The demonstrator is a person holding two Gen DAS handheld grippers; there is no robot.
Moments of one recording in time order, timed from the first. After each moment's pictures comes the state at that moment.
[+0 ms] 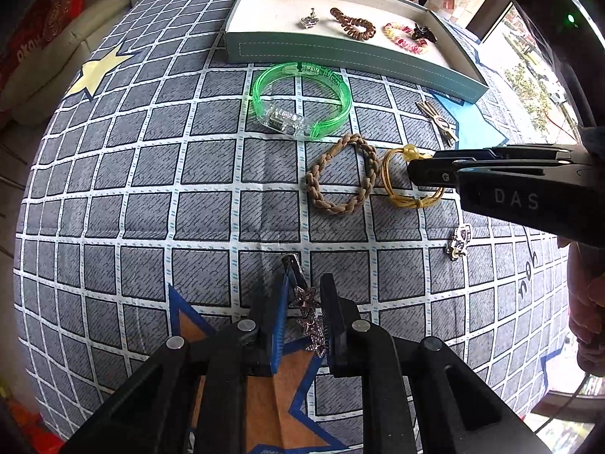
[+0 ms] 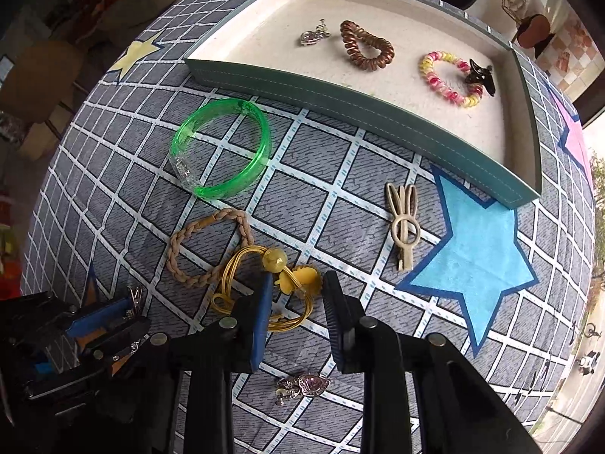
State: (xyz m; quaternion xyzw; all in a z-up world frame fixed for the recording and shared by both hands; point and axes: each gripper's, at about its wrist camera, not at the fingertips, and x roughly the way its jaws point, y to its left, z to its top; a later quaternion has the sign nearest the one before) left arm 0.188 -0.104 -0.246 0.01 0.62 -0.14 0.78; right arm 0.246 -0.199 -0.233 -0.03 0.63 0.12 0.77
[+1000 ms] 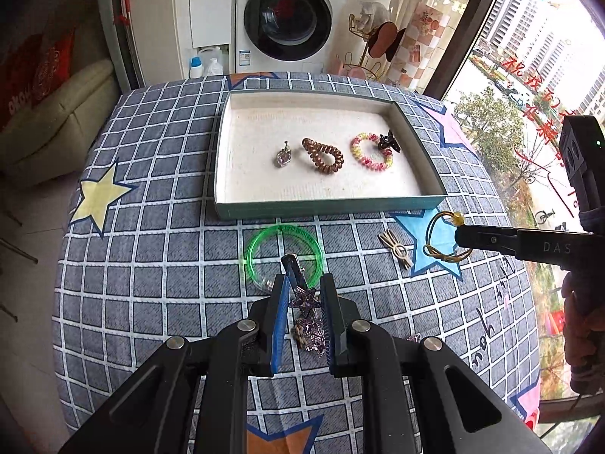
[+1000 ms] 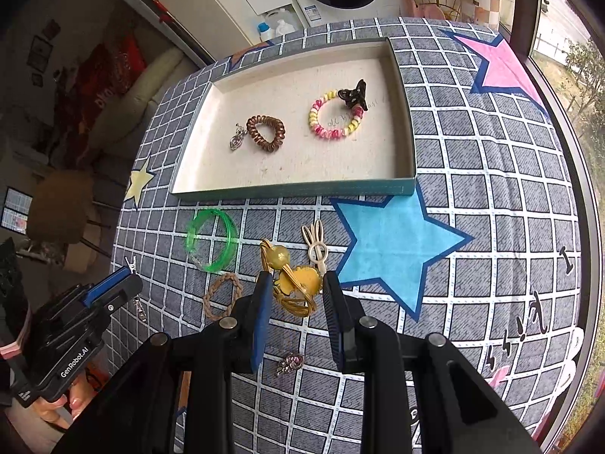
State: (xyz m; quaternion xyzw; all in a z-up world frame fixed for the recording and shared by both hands) left arm 0.257 -0.072 -0.143 0.02 0.52 -0.18 0.83; right arm 0.244 -0.307 -0.157 0.17 0.58 0.08 0.79
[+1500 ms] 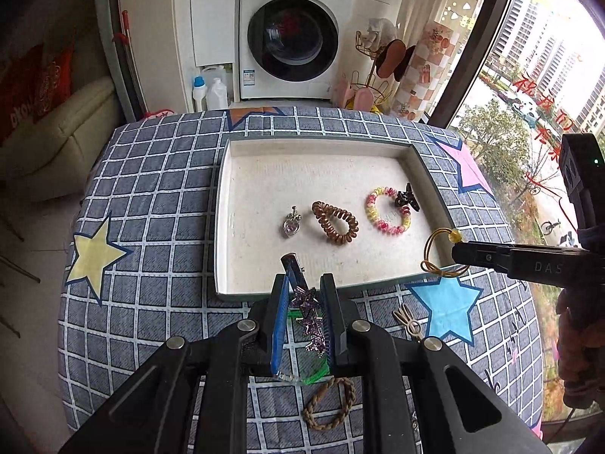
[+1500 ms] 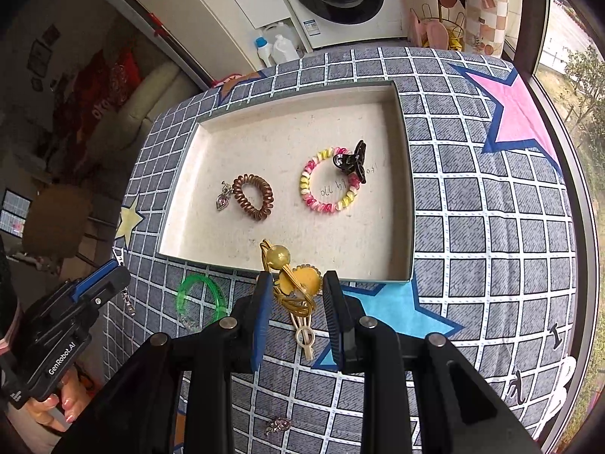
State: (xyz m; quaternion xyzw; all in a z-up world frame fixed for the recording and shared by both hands) left arm 0.330 -0.091 -0.137 0.02 0.50 -0.17 0.85; right arm 0.313 -0.324 -0.156 0.17 0.56 0.07 0.80
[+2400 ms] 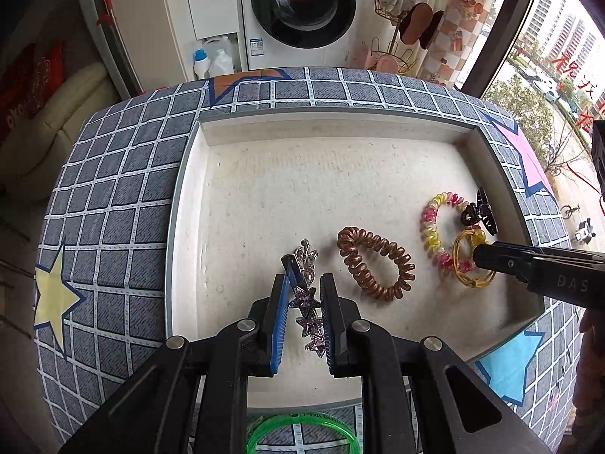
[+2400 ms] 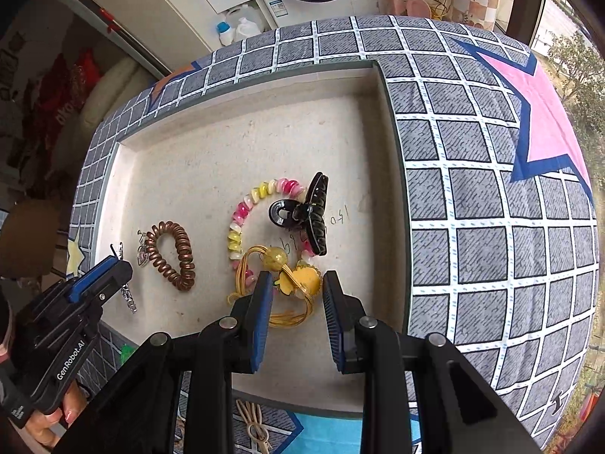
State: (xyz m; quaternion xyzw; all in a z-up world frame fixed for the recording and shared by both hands) left arm 0.417 -0.135 -0.218 0.06 0.55 -0.14 0.82; right arm 0.395 -0.341 -0.224 0.17 0.60 0.03 0.78
